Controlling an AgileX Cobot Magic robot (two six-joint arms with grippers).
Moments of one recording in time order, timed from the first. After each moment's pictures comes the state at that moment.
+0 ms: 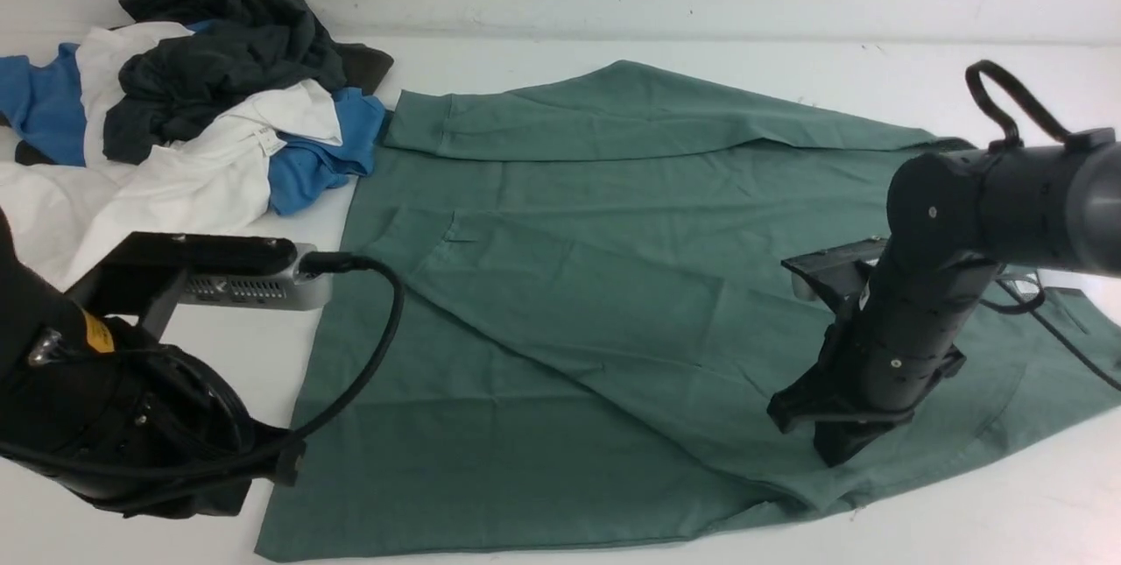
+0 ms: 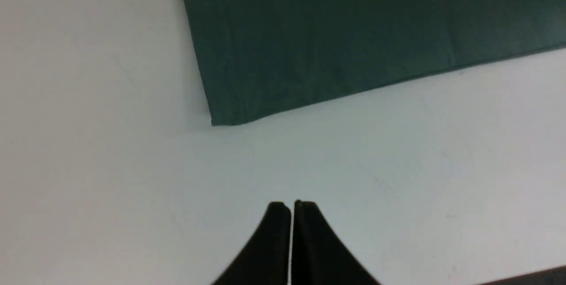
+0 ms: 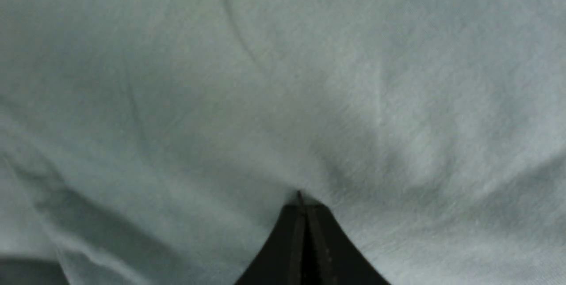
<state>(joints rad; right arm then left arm) 0.32 1.90 -1.14 0.15 0.96 -0.17 -0.29 1.17 -0.85 -0.15 1.03 -0.09</state>
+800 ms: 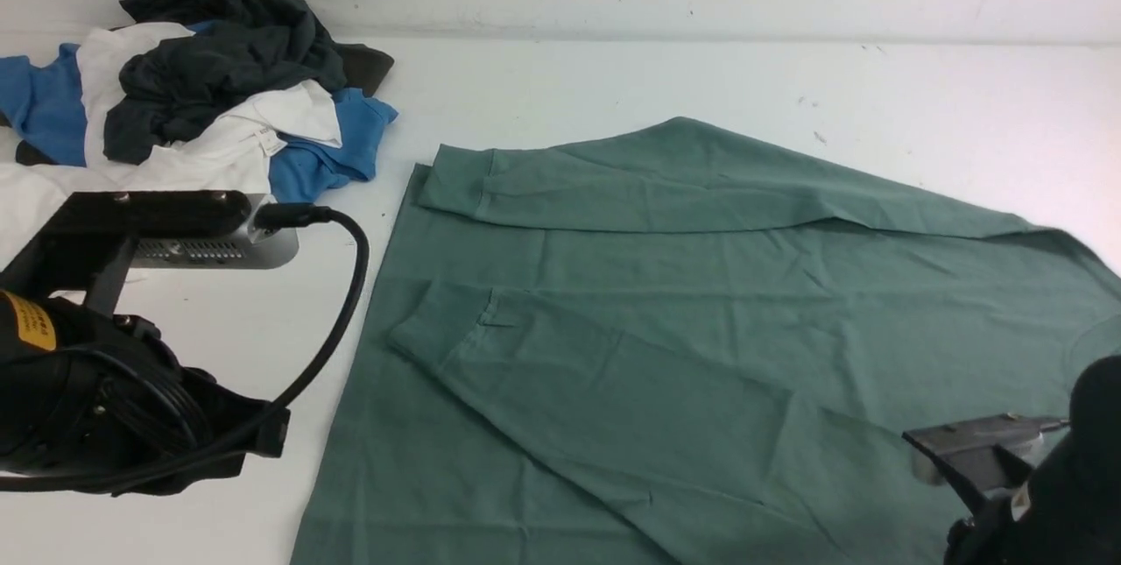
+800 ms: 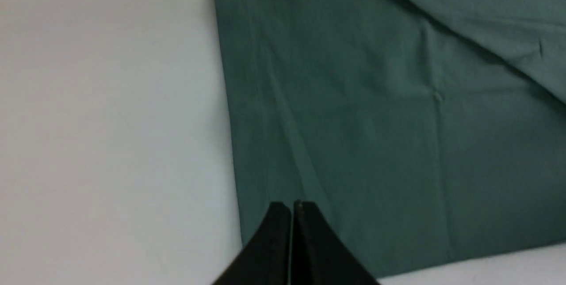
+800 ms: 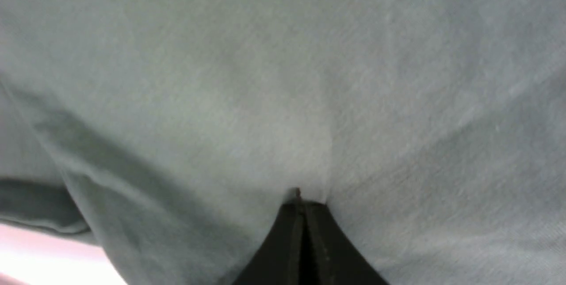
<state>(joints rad) 0.32 1.51 -0.59 0.26 0.90 -0.17 -0.29 1.09 -0.84 -0.18 0.96 -0.12</state>
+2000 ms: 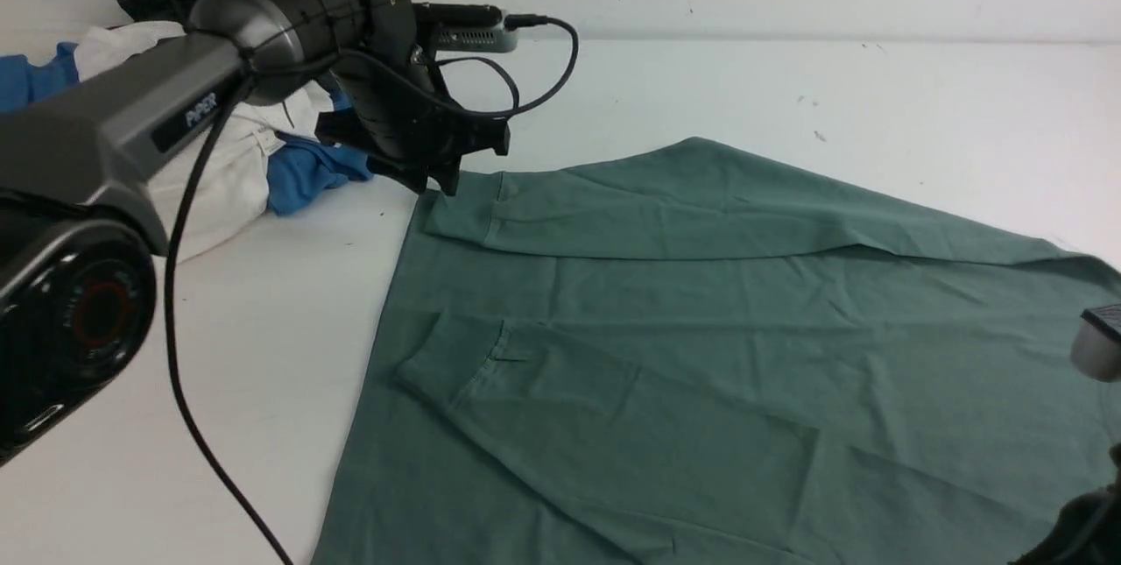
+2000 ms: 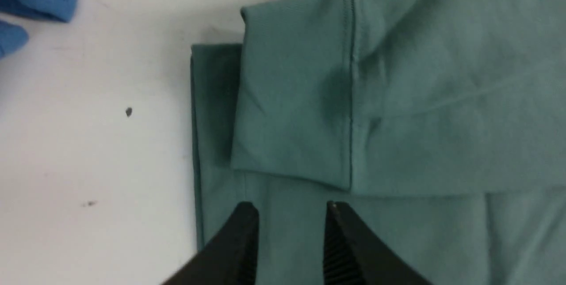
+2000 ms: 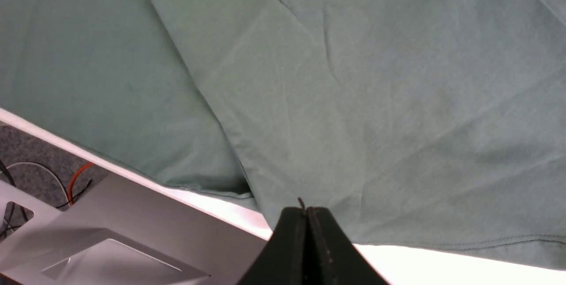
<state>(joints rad) 0.32 1.00 -0.77 0.25 1.23 -0.08 -0.29 2.27 -2.04 -0.01 0.99 -0.18</state>
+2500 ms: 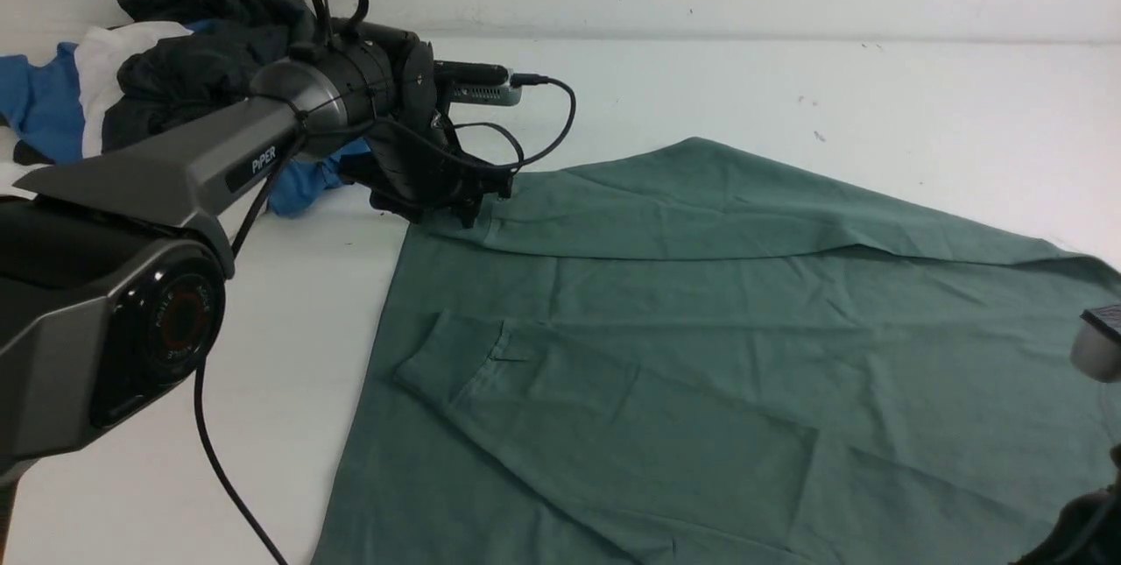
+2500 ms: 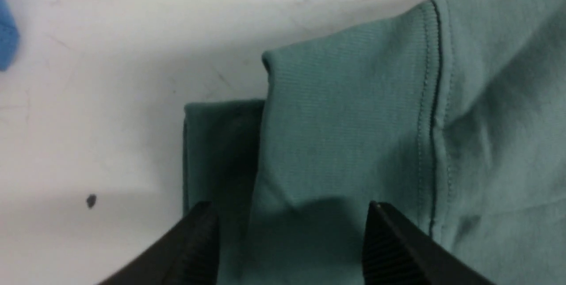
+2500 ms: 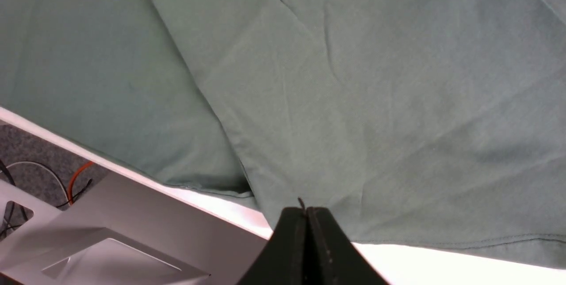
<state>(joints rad) 0.32 1.00 -0.77 0.25 1.23 -0.08 -0.28 2.41 -2.07 0.02 0.84 -0.19</state>
